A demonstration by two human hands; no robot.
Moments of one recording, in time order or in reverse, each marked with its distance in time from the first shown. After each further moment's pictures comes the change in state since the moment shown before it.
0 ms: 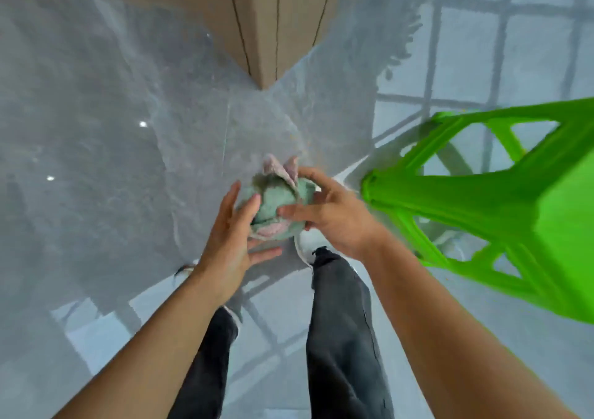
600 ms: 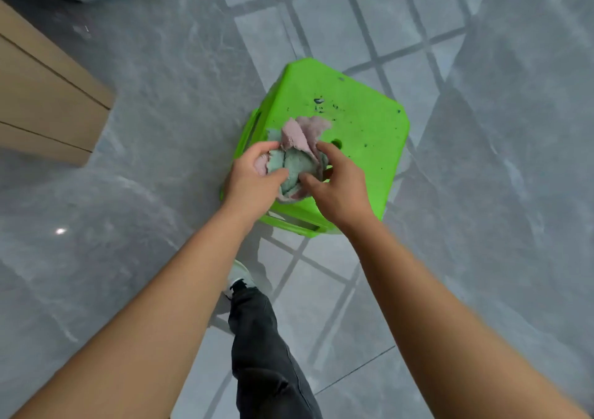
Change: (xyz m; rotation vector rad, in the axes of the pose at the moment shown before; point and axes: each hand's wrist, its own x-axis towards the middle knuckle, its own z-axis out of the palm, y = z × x) left_hand -0.073 -0.056 0.401 0.801 -0.328 0.456; right_hand -0.223 0.006 -0.305 -0.468 0.960 -0.216
